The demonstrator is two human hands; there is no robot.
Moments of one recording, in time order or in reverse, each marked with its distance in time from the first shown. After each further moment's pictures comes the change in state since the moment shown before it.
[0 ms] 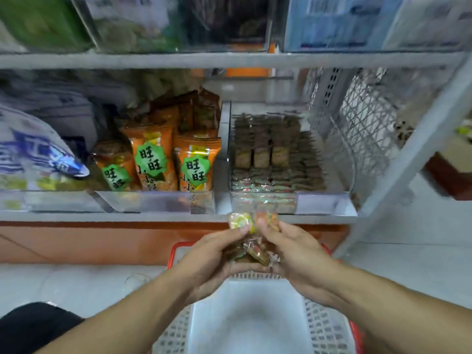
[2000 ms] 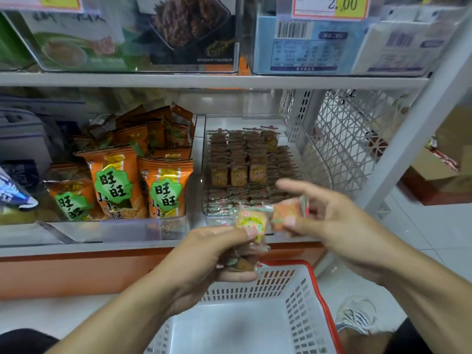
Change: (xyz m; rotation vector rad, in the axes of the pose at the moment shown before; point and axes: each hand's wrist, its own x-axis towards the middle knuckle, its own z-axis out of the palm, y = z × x) left_hand 0.000 0.058 0.066 0.333 0.113 -0.078; right_hand -0.024 -0.105 -0.045 -0.630 0.133 -0.322
